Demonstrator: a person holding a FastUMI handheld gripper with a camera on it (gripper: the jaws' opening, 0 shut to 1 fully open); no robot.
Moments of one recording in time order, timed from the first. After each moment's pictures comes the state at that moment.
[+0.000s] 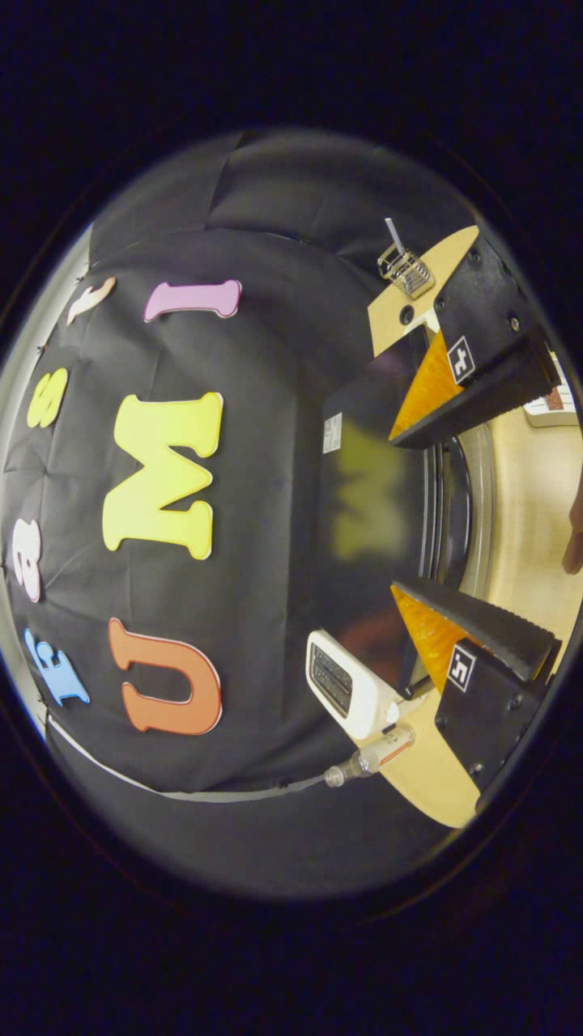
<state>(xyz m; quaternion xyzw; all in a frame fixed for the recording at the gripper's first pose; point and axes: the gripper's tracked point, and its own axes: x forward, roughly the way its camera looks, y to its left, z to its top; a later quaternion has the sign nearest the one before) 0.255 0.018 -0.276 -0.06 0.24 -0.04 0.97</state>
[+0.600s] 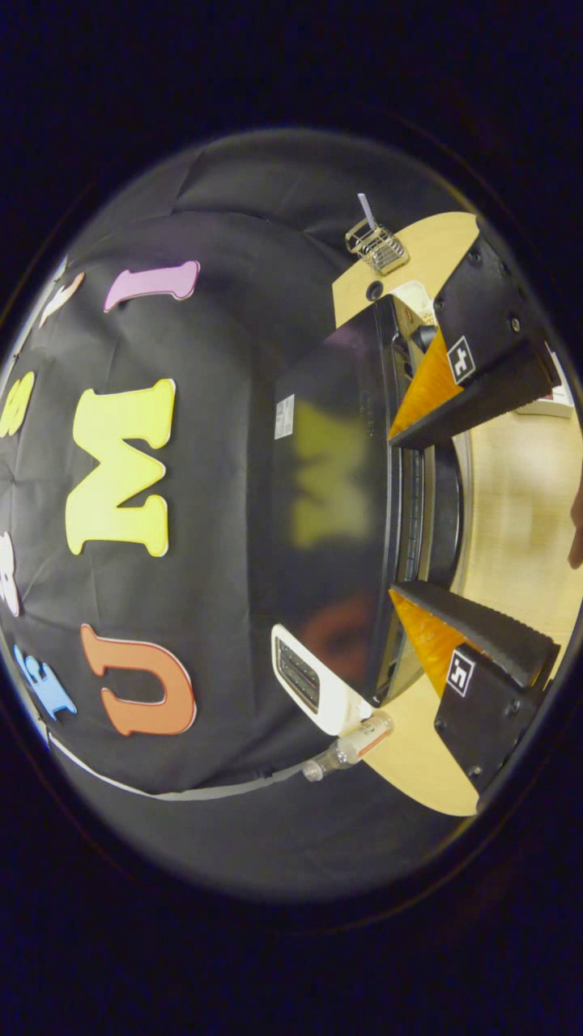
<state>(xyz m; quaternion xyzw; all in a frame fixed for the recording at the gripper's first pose) 0.233 0.011 -0.305 -0.04 0.32 -0.01 0.95</state>
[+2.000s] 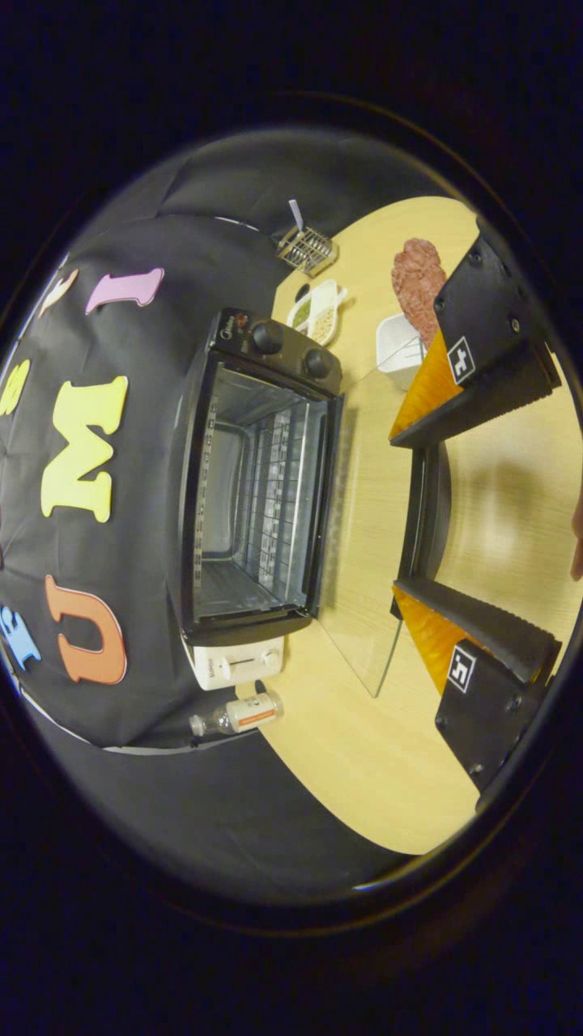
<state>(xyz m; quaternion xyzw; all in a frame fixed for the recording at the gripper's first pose) 0.084 0.016 -0.415 -0.05 0.37 0.01 0.93</state>
